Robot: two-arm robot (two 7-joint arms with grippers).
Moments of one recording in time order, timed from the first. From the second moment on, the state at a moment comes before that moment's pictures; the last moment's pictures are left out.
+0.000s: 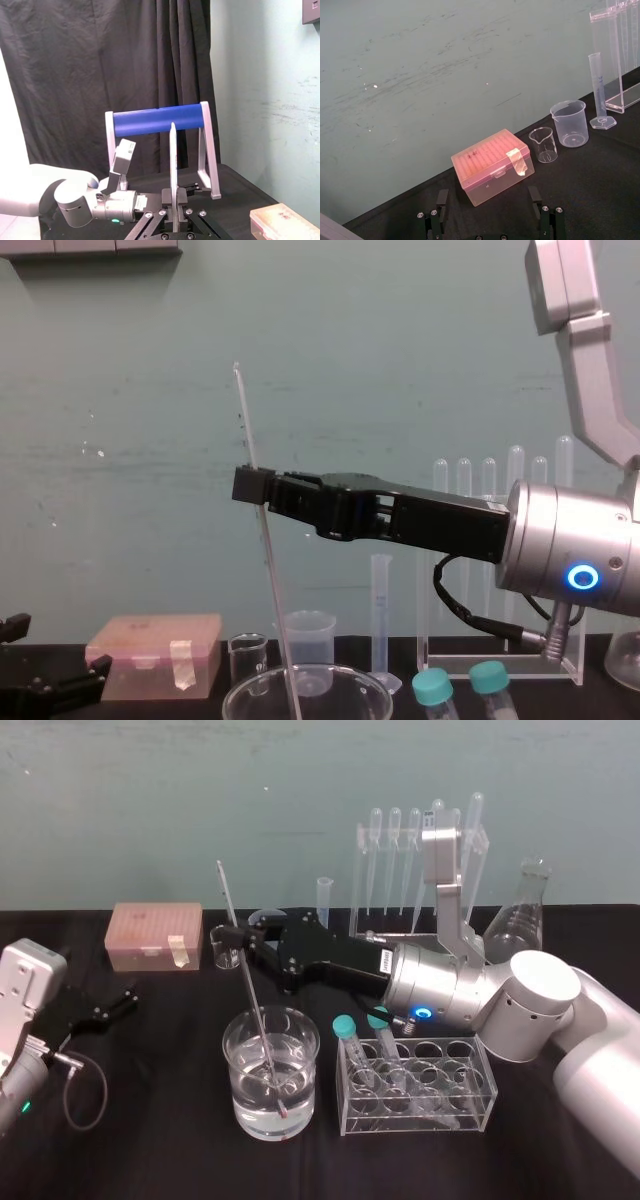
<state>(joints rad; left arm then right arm) -0.20 0.60 0.45 -1.41 -0.25 -0.12 0.03 0.60 0.35 -0.67 -1.26 0.75 -0.07 0.87</state>
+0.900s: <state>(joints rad) -0.20 0.60 0.45 -1.41 -0.25 -0.12 0.03 0.58 0.37 -0.67 -1.29 0.75 -0.06 0.86</state>
